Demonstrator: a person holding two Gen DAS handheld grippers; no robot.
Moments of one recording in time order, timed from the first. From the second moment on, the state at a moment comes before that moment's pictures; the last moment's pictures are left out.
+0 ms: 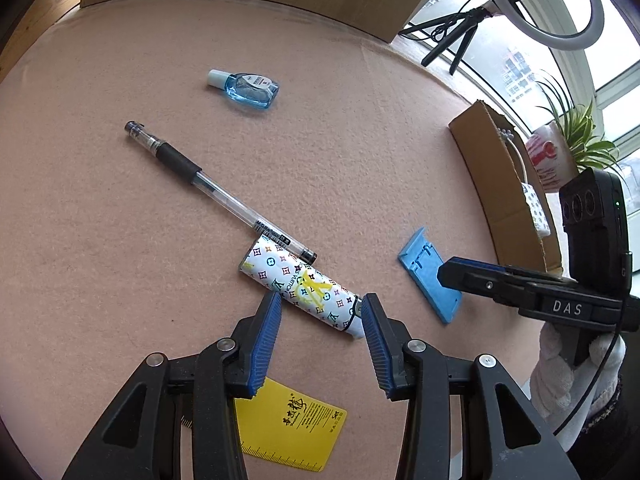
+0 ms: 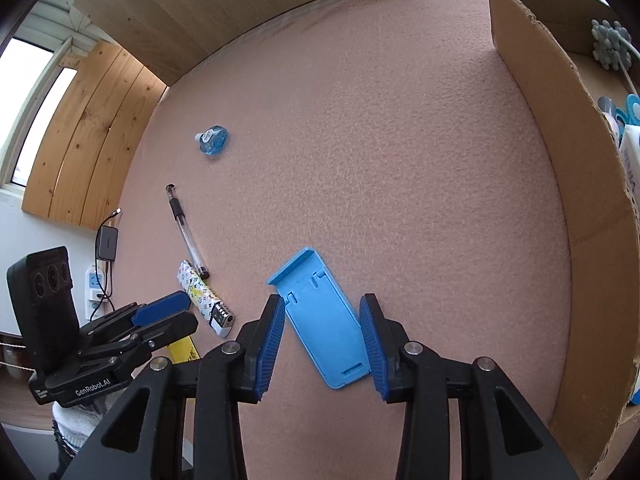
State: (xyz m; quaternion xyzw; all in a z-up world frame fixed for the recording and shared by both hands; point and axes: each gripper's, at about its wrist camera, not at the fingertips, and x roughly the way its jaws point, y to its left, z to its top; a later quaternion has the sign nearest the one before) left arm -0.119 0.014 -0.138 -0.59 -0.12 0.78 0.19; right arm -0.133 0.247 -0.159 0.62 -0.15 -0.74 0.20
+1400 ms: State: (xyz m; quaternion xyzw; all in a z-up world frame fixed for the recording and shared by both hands) left arm -0.107 0.048 -0.134 -0.56 -0.01 0.81 0.17; right arm -0.092 0.214 -0.149 0.56 0.07 -0.81 0.14
